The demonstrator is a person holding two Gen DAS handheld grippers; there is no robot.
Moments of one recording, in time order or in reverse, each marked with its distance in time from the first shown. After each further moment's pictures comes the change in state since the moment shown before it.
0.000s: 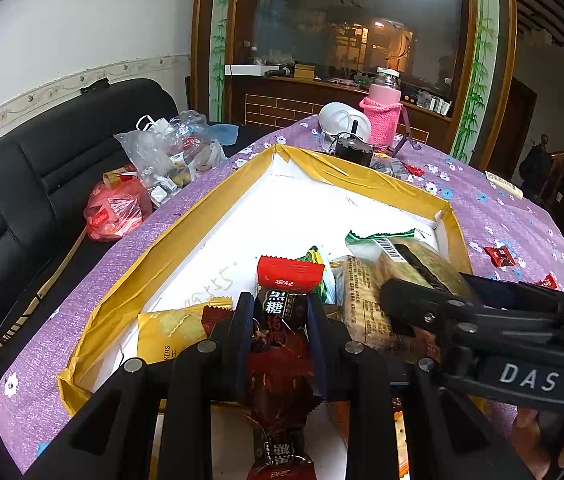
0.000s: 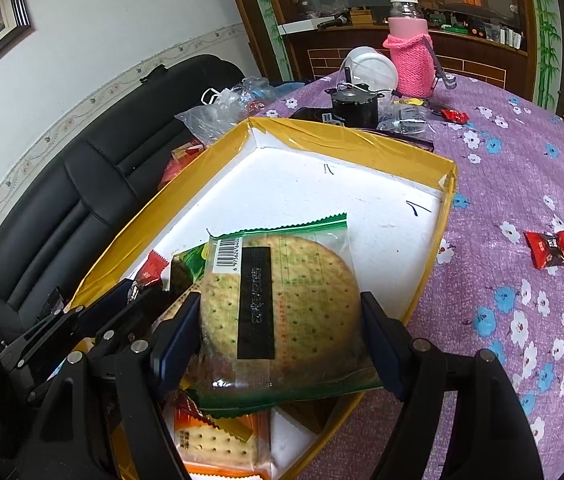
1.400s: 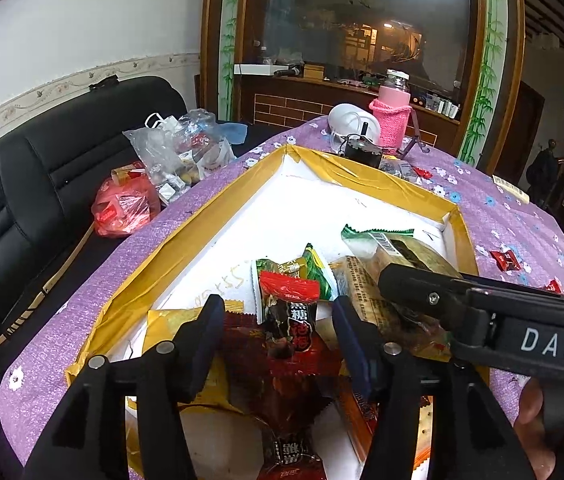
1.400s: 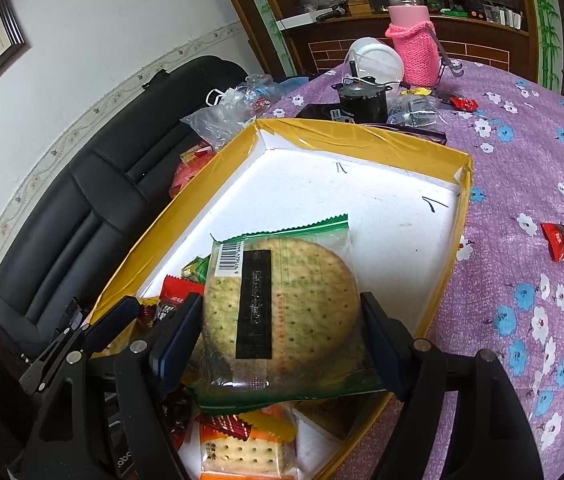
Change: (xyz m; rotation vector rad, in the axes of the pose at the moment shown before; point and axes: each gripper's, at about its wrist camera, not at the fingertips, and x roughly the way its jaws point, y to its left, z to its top) left arm -0.005 0.006 -0.001 -0.019 0.000 0.027; right arm 0.002 -0.005 0.007 0.065 0.017 0.069
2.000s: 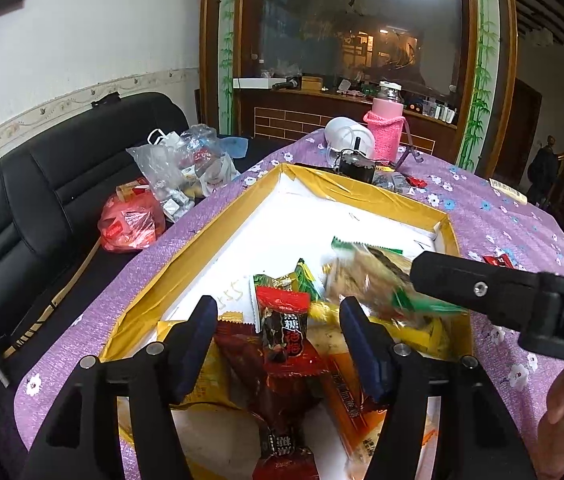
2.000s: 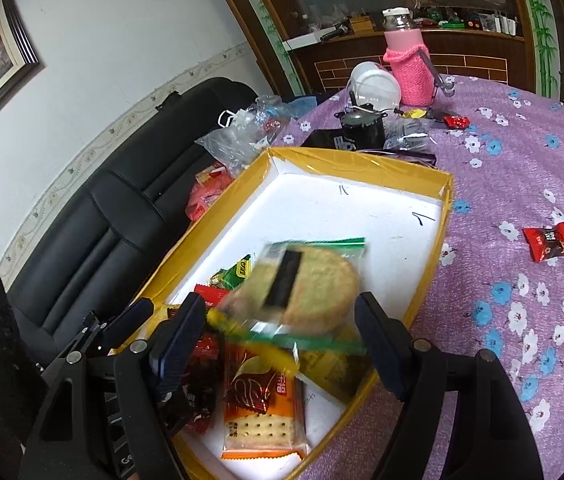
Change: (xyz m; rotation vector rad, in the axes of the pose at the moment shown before) left arm -0.018 -0.011 0.006 0.032 -0.041 0.022; right arm -0.042 -0.003 -0.003 0.018 -0.074 0.051
